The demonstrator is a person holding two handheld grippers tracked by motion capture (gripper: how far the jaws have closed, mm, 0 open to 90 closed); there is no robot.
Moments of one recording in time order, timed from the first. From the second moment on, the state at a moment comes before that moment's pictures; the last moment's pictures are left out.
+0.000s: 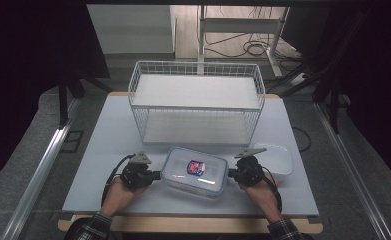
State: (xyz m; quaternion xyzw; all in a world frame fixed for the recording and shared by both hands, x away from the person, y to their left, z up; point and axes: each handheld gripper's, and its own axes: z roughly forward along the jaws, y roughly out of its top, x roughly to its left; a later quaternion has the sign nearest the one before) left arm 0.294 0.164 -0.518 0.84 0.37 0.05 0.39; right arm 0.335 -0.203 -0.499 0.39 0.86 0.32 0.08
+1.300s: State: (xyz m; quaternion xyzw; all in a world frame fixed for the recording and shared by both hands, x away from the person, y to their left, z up) left arm 0.275 0.195 -0.519 0.80 0.43 0.12 0.41; right arm 0.307 -0.231 -0.483 0.38 0.83 0.40 0.10
